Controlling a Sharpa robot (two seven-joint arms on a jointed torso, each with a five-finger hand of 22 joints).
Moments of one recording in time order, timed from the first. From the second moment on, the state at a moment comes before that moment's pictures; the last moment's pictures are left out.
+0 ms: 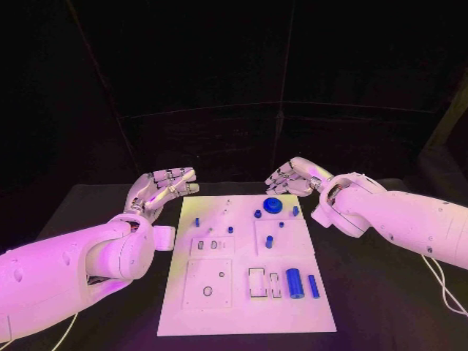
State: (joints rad) left arm 1.16 -0.85 -0.08 1.56 0.09 -0.51 0.60; left_hand 1.35 0.02 0.07 0.08 0.05 0.90 0.23 0.12 0.07 0.97 0.19 0.13 0.07 0.99 0.15 0.24 0.11 0.17 0.79 0.26 0.30 0.13; right arm 1.24 -0.72 -0.06 1.28 -1.01 -0.34 0.15; right_hand 1.37 0.16 -0.12 -0.27 0.27 0.96 0.21 0.12 0.07 1.08 0.14 0.13 0.06 1.17 0.10 0.19 0.09 0.16 0.86 0.21 0.44 0.20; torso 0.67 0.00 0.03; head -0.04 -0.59
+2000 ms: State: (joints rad) left arm 1.17 -0.89 -0.08 1.65 0.04 -0.37 0.55; left_hand 1.32 0.04 0.06 0.06 0.05 0.94 0.23 0.12 0.07 1.03 0.17 0.13 0.07 1.07 0.13 0.24 0.13 0.17 0.86 0.24 0.31 0.12; right arm 1.26 -0.60 -0.05 1.23 -1.61 -0.13 -0.09; right_hand 1.42 0.20 -0.08 -0.29 0.21 1.04 0.17 0.07 0.07 1.18 0.09 0.07 0.06 1.47 0.01 1.18 0.88 0.12 1.21 0.12 1.34 1.05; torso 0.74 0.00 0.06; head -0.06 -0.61
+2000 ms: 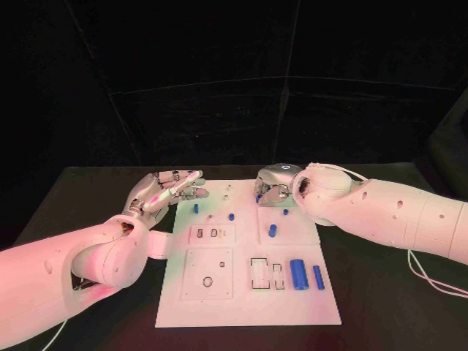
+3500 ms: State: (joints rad) left arm 1.17 -0.88 -0.08 1.64 0.04 -0.35 0.54; left_hand 1.31 0.04 0.05 0.07 0.05 0.94 0.24 0.12 0.06 1.03 0.18 0.13 0.07 1.07 0.13 0.24 0.13 0.17 0.86 0.25 0.31 0.12; right arm 1.26 -0.42 -0.05 1.08 -1.57 -0.40 -0.07; right_hand 1.33 0.06 0.30 -0.28 0.19 1.07 0.16 0.07 0.07 1.22 0.09 0.06 0.07 1.47 0.01 1.26 0.90 0.10 1.23 0.11 1.39 1.12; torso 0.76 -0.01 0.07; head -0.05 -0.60
